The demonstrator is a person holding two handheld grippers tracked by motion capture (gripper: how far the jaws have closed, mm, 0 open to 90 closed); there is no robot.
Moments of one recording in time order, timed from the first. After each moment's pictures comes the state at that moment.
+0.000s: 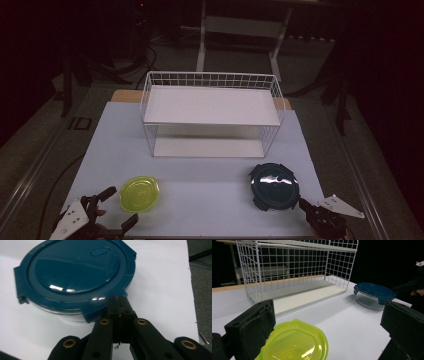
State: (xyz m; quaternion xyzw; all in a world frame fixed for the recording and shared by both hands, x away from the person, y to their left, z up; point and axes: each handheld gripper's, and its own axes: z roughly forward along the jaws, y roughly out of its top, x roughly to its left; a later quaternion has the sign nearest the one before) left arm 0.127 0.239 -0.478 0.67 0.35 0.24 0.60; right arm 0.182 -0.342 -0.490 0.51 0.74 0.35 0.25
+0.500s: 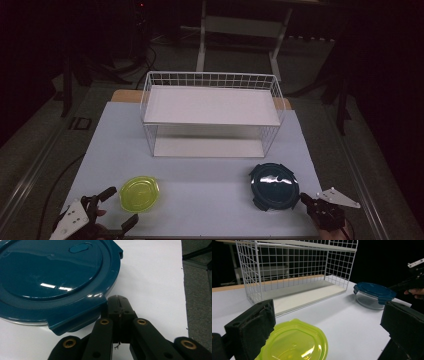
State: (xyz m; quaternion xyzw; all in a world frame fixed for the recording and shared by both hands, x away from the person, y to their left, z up) left arm 0.126 0.239 -0.479 0.68 0.35 0.24 0.60; right arm 0.203 -0.351 -0.498 0.51 0.75 0.33 0.26
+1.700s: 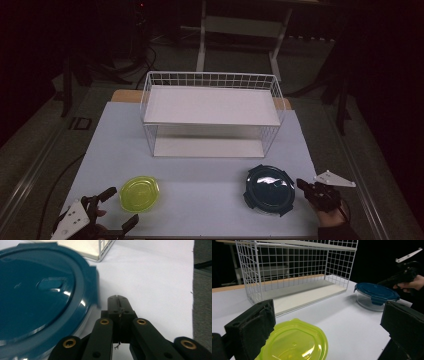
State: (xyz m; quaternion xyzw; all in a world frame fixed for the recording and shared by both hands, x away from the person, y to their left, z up) left arm 0.126 0.238 -0.479 0.68 0.35 0.24 0.60; right arm 0.254 -0.356 -0.494 0.48 0.77 0.36 0.23
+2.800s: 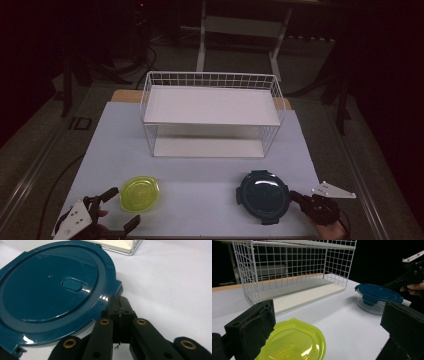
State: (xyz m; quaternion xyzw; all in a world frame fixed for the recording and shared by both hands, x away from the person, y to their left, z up) left arm 0.126 0.234 -0.479 0.68 0.35 0.23 0.60; right arm 0.217 -0.342 -0.492 0.45 0.79 0.38 0.17
